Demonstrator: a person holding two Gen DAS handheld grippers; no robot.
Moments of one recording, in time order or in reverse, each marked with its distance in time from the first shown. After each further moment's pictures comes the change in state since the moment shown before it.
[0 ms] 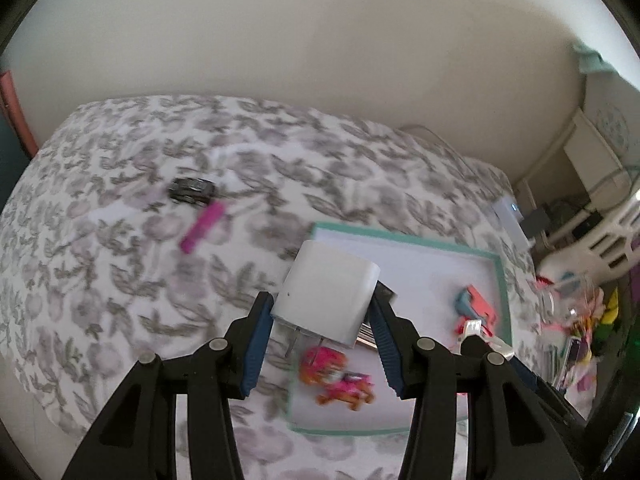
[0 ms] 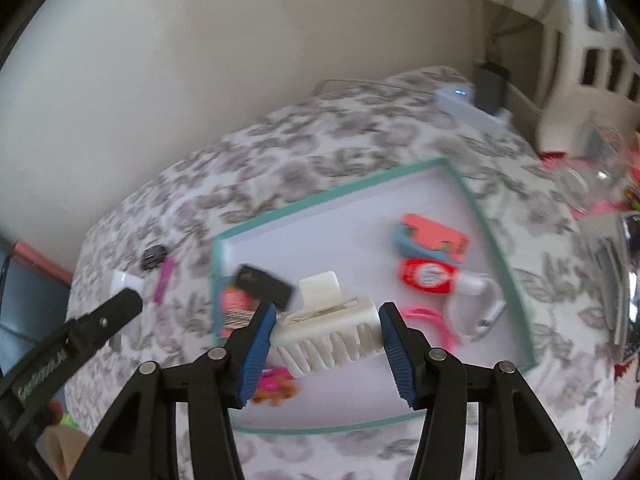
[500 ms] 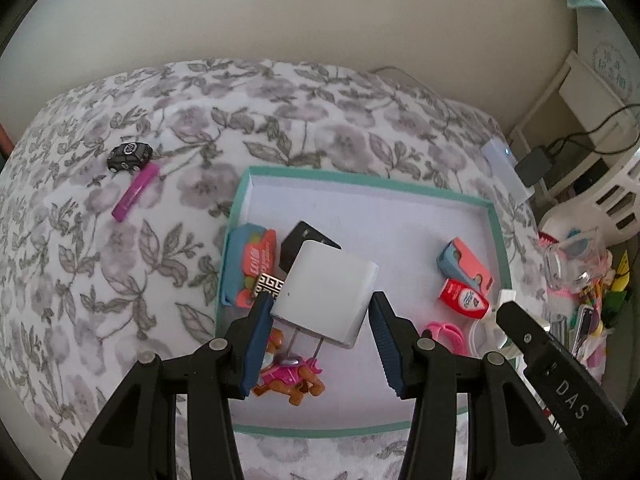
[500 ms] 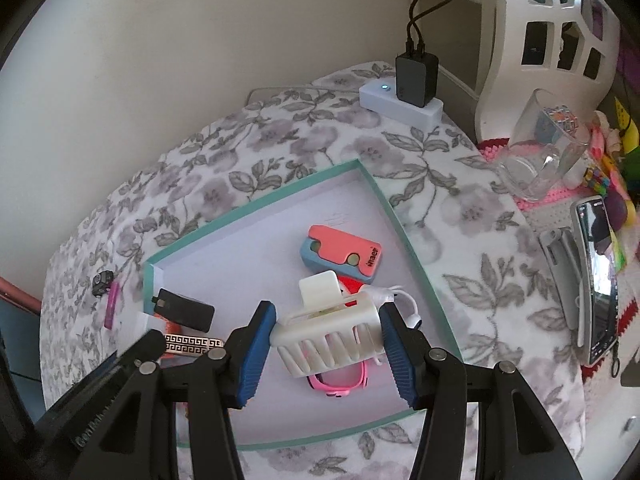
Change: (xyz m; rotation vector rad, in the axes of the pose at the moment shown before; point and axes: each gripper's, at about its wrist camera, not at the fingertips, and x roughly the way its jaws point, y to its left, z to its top) left arm 0.051 -0.054 -0.025 0.069 0.107 -0.003; right arm 0.006 -0.050 0.011 0.060 -0.007 -0.111
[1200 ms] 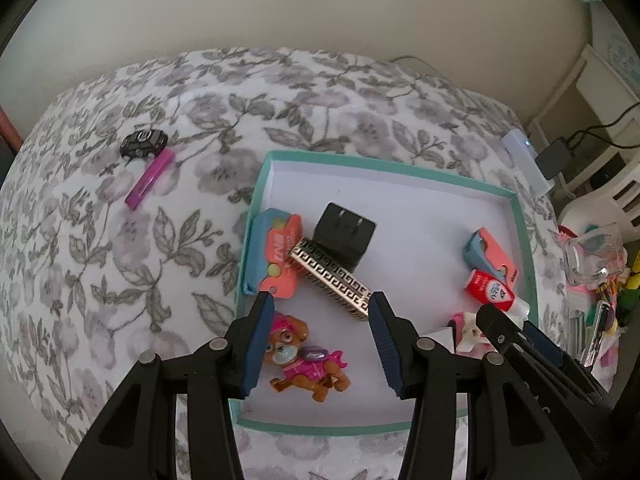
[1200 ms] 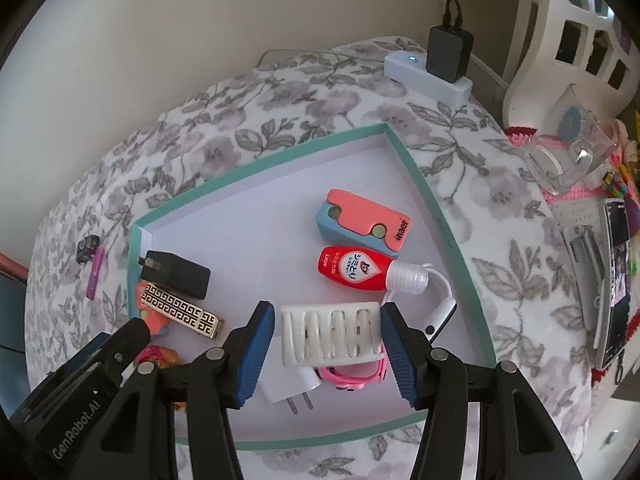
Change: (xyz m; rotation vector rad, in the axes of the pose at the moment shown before) left arm 0.010 0.015 -0.004 -0.026 0.032 0.055; right arm 0.031 0.020 -0.013 -0.078 0.076 -0.029
